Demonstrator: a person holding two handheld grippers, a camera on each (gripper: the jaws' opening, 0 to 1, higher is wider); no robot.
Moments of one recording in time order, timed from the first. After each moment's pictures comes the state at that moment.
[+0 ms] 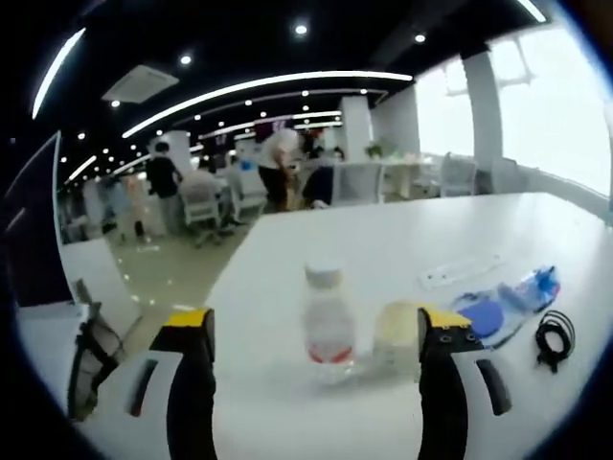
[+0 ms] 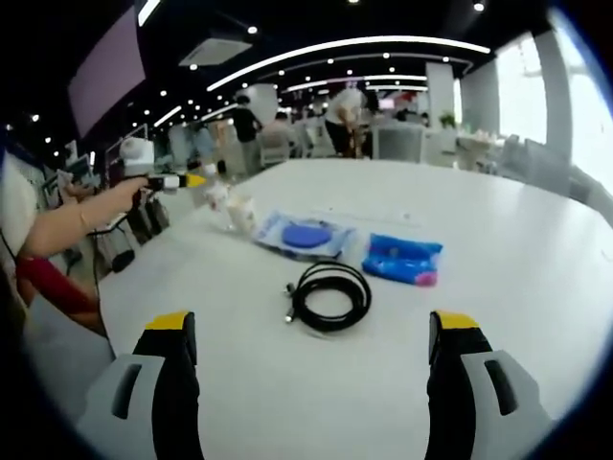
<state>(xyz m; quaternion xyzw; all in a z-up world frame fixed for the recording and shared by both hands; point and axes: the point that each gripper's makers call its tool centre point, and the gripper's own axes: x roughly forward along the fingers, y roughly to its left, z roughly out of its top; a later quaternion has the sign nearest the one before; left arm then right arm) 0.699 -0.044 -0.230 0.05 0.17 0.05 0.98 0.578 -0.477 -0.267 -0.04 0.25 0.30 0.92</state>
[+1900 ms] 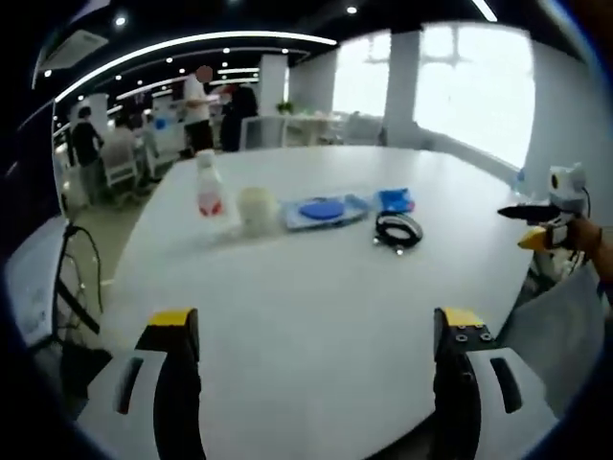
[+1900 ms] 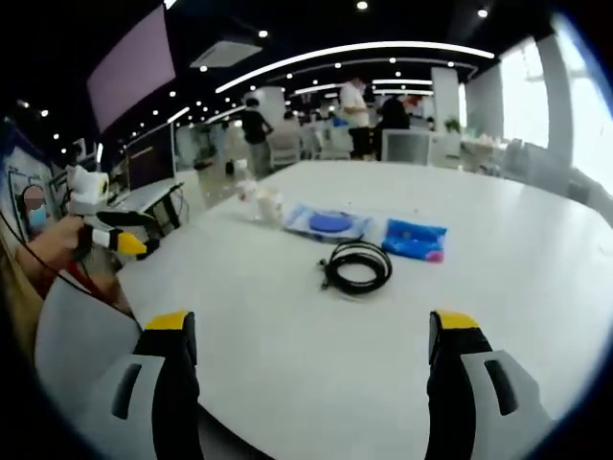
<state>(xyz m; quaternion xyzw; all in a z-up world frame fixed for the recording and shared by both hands) 0.466 -0.158 -0.267 0.01 0.28 -0.14 0.95 0.495 -0.475 -0.262 -0.04 0.24 0.31 0.92</state>
